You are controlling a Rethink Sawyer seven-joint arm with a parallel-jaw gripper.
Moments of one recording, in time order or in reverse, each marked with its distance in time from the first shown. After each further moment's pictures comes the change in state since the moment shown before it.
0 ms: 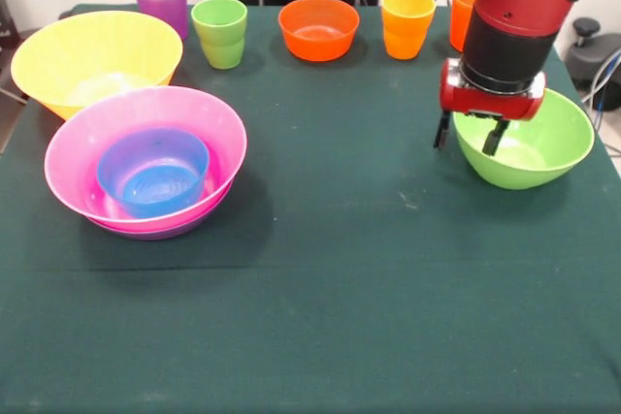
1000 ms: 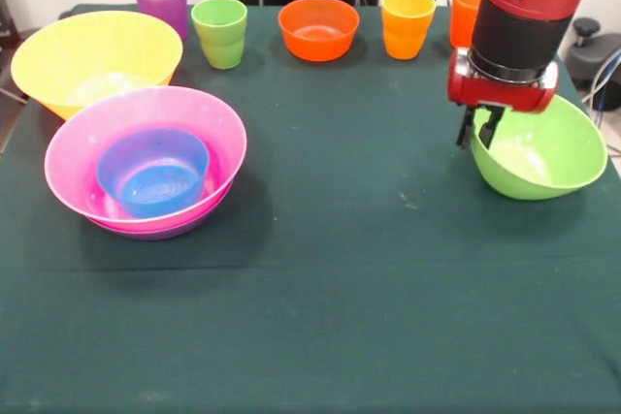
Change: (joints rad) arm 0.014 -0.031 -0.026 0.000 0.043 0.000 0.000
